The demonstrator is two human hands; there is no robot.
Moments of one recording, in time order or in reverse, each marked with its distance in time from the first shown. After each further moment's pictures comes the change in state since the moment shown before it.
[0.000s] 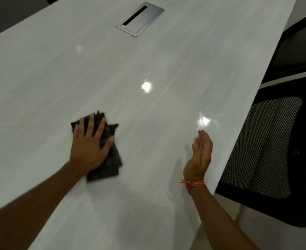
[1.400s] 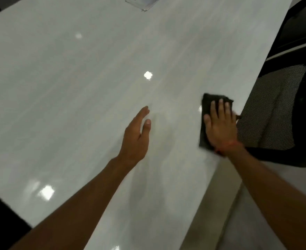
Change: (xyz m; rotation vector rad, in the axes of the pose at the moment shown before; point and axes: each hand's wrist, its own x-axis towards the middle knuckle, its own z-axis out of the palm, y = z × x) left_hand -0.106 0.109 -0.025 -1.046 0.067 -0.107; right_hand 0.023 0.004 -0.071 -1.455 -0.493 -0.324
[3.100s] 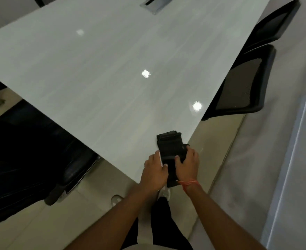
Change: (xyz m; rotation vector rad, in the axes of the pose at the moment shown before) left_hand -0.305 0.016 -0.029 0.251 -0.378 -0.378; right_hand -0.361 -0.114 -0.007 0.698 -0.044 0.350
